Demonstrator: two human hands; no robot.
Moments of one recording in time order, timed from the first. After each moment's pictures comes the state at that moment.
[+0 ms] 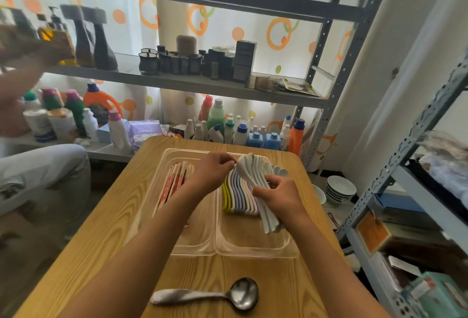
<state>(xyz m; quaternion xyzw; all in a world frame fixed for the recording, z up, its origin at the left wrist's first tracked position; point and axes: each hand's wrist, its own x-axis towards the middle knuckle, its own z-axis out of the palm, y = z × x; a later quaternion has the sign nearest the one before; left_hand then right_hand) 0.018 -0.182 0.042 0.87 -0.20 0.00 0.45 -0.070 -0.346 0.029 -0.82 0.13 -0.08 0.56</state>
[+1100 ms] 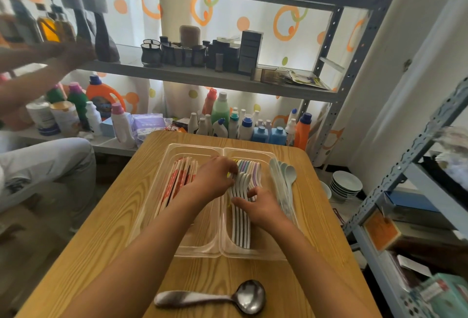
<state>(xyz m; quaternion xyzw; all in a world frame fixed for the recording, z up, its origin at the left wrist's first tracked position) 0.032 -0.178 0.014 0.93 -0.26 0.06 0.25 -0.051 -0.309 -0.008 -0.88 0.17 0.03 0.43</state>
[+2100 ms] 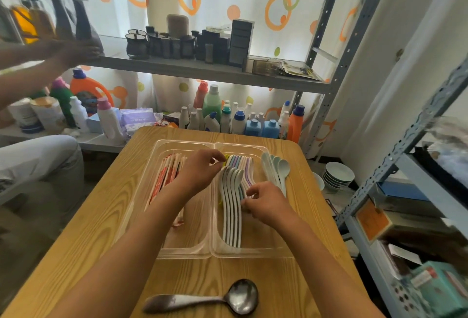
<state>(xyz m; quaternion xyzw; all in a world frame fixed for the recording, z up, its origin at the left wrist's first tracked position) 0.042 -0.172 0.010 0.89 -0.23 0.04 0.38 -0.059 -0.334 0.003 -0.91 0.12 0.03 0.39</state>
